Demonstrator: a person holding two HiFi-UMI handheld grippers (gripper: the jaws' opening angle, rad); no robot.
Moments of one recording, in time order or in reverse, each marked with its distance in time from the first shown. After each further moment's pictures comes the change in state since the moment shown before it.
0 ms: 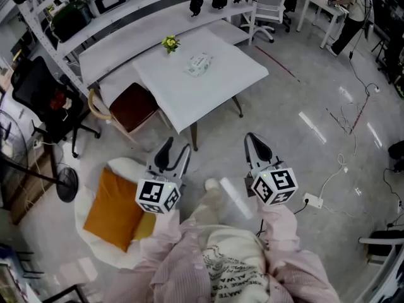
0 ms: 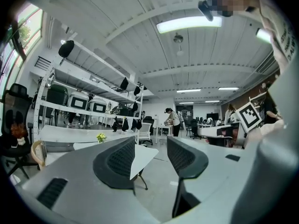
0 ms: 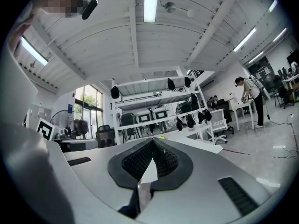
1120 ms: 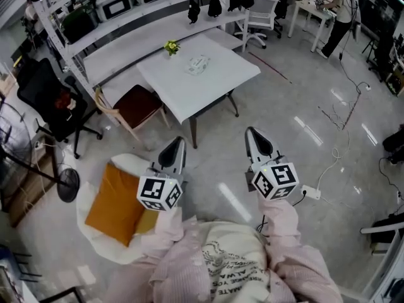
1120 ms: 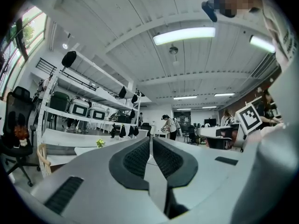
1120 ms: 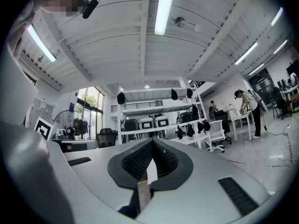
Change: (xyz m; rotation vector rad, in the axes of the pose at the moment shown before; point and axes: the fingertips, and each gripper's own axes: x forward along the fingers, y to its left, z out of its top) left arm -0.105 -0.050 0.033 0.000 -0.078 -0.020; right arm -0.099 0.072 0.037 -0.067 -0.085 -0.018
